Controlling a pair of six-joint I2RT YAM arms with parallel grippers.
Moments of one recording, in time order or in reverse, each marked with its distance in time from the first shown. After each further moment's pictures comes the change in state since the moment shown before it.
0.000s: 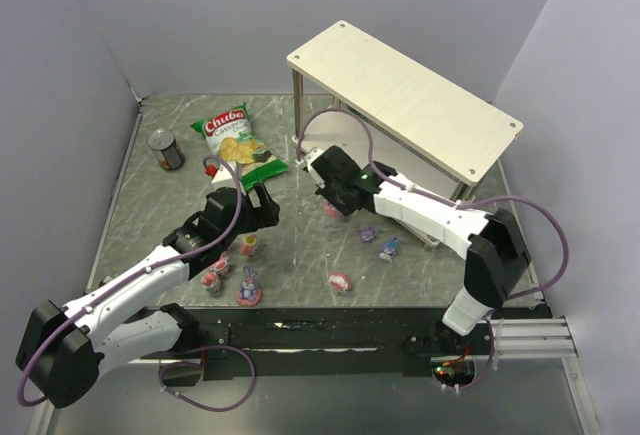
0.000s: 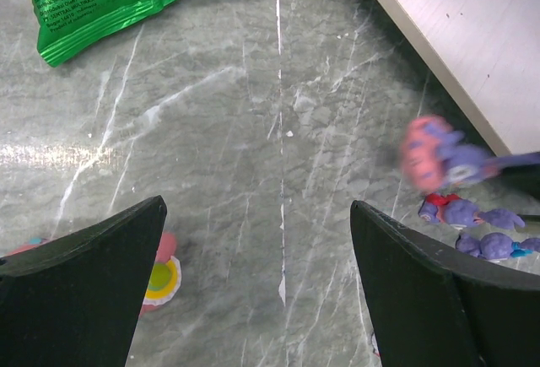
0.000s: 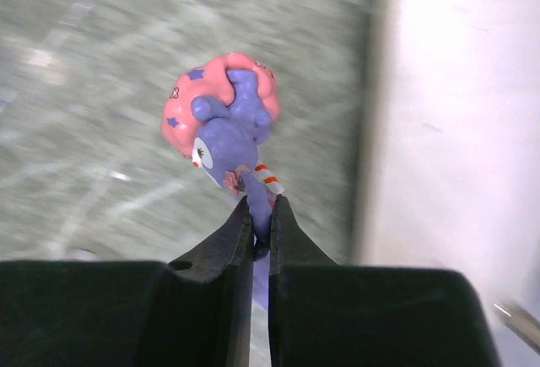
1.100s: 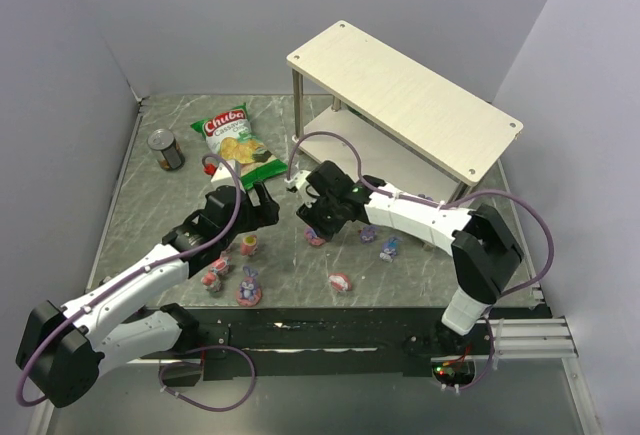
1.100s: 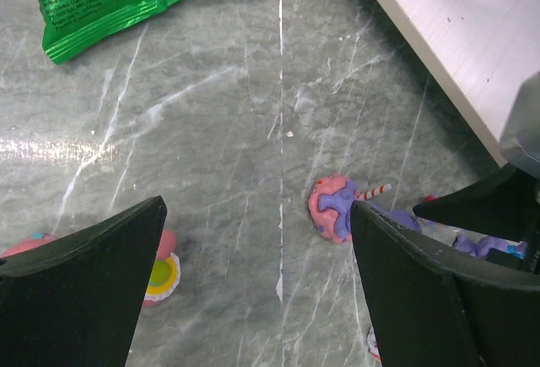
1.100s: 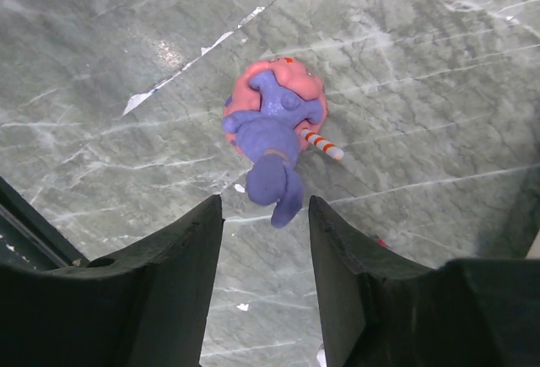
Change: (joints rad) left arm -0.002 0.003 0.023 -0.030 -0.011 -0.019; right arm 0.015 0.010 -0.119 0.141 -0.328 0.014
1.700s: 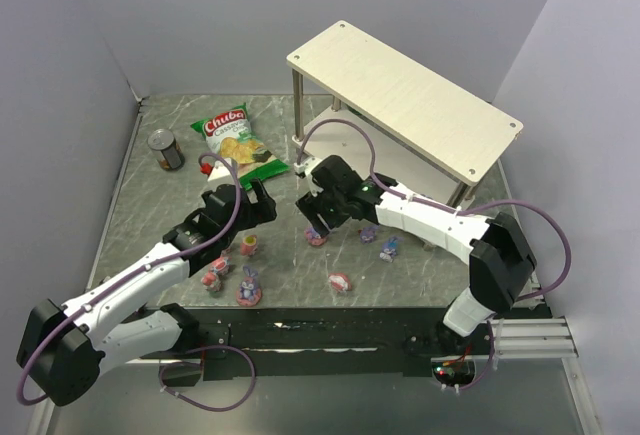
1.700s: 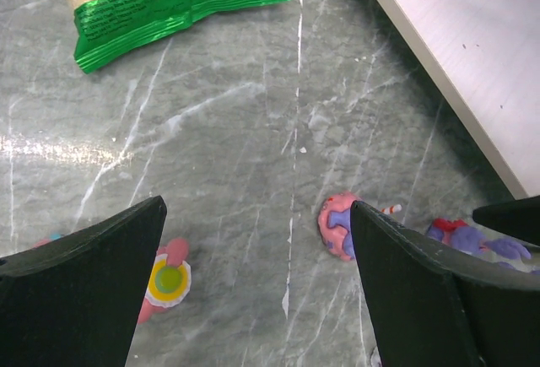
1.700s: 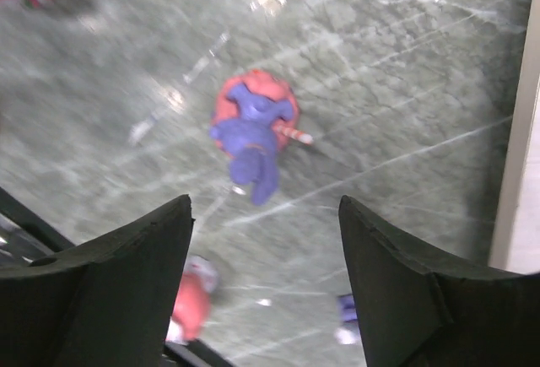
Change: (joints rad) left arm -0.001 0.010 0.010 -0.013 -0.069 -0.020; right arm 0.013 -0.068 0.020 -0.010 0.106 0.179
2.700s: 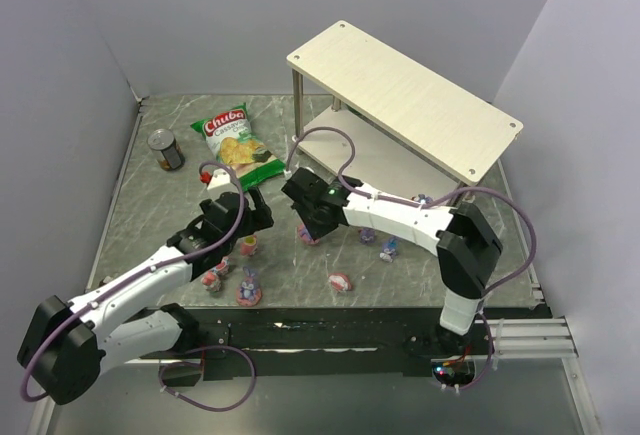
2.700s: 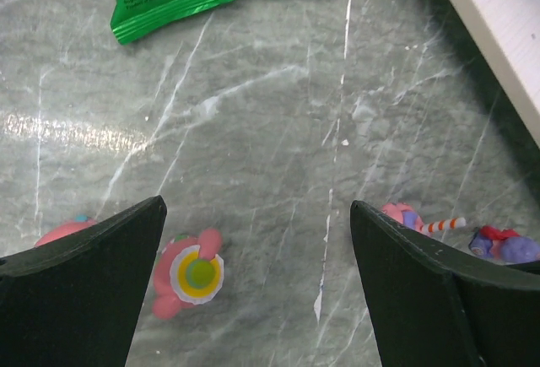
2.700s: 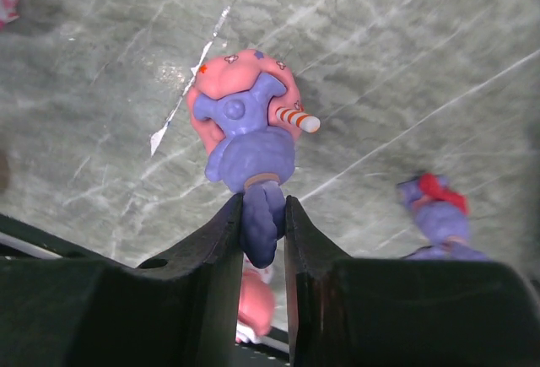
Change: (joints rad) left arm -0.002 0.002 -0.074 0.027 -0.049 -0.019; right arm 0.105 0.165 0.155 -0.187 0.167 0.282
